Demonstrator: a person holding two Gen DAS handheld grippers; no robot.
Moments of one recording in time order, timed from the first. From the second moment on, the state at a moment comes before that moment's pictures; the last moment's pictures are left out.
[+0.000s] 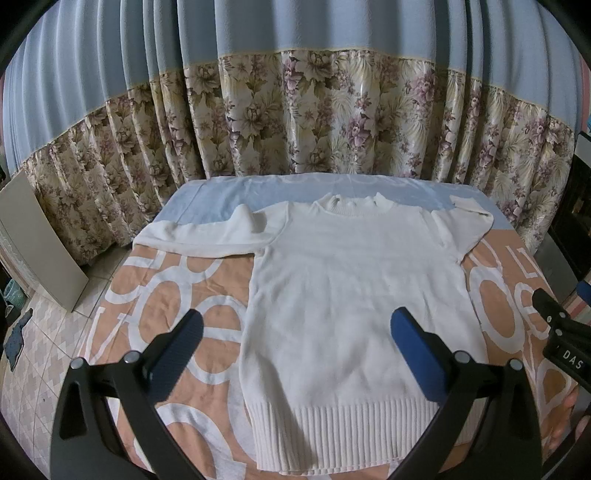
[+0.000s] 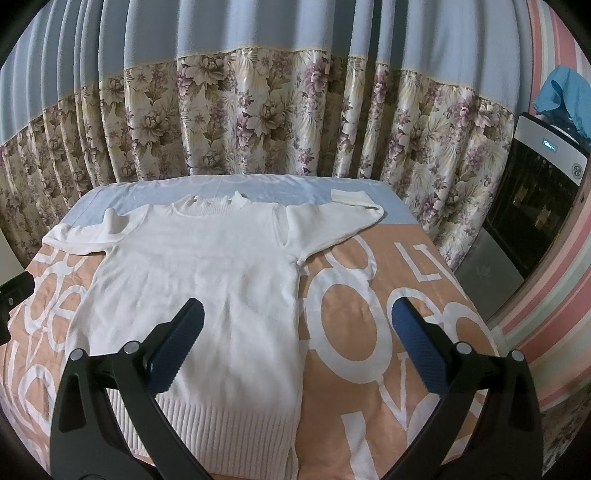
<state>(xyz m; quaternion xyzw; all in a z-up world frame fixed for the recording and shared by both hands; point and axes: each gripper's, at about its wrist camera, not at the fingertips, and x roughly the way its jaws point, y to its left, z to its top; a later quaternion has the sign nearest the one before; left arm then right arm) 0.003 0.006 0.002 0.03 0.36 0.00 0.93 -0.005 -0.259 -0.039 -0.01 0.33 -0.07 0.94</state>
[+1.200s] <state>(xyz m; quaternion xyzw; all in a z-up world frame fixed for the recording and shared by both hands) 0.010 0.003 -0.031 0.03 0.38 0.00 0.92 0.021 -0.261 -0.063 -0.01 0.35 -0.06 0.93</state>
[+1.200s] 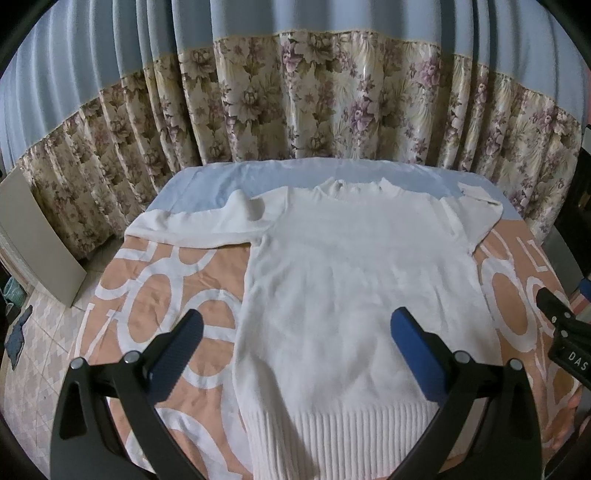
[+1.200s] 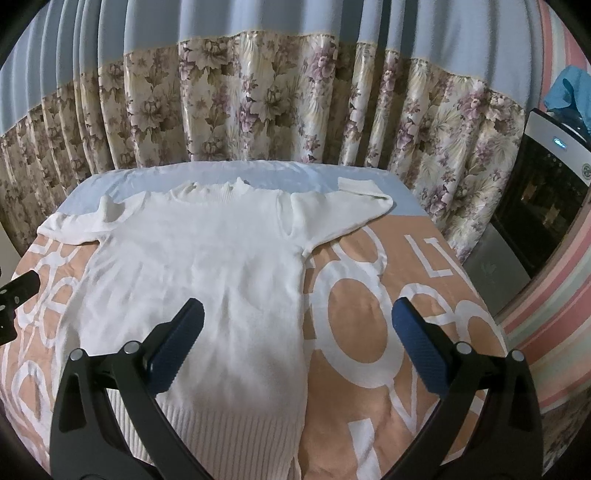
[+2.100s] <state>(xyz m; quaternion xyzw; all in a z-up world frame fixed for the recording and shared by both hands) 0.235 -0.080 -0.064 0.06 0.40 -0.09 0.91 0.292 -0.403 -0.117 -0.07 0.34 0.04 0.94</state>
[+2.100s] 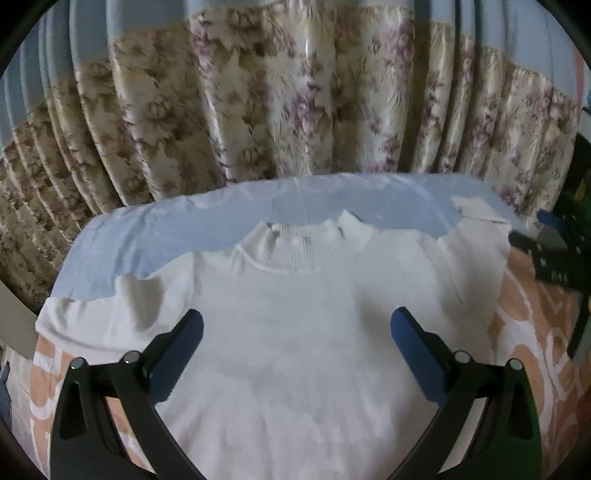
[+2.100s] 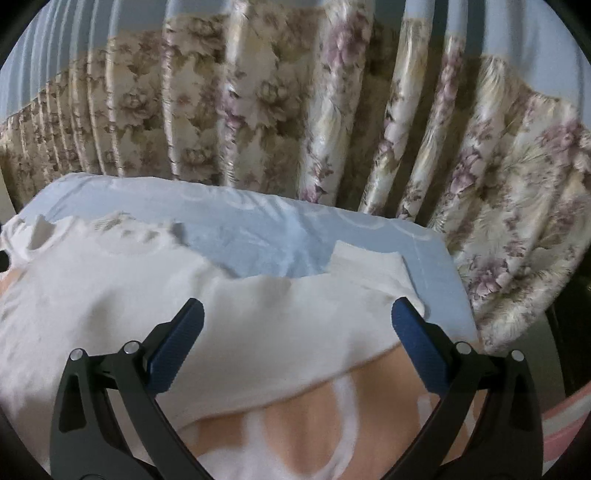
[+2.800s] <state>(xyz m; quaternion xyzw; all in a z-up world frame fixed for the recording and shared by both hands) 0.344 -0.065 -0.129 0.05 0.44 -0.06 0.89 0.435 -0.461 -0.193 -0.07 0.46 0.07 0.88</state>
